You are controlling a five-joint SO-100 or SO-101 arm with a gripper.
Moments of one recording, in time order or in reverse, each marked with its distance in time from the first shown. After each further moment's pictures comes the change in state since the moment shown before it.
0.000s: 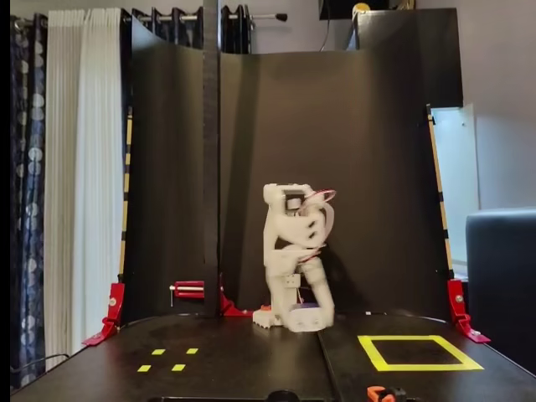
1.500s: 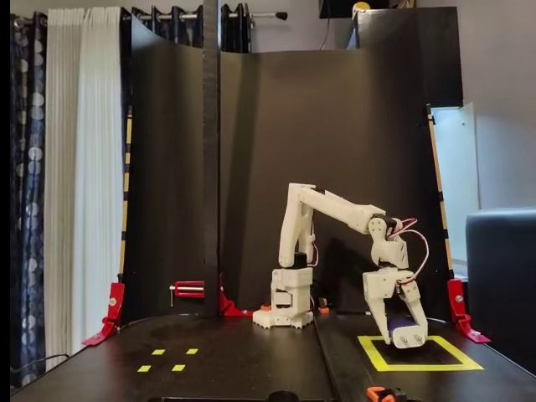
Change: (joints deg) arm -35.2 -15.6 0.0 -15.0 31.6
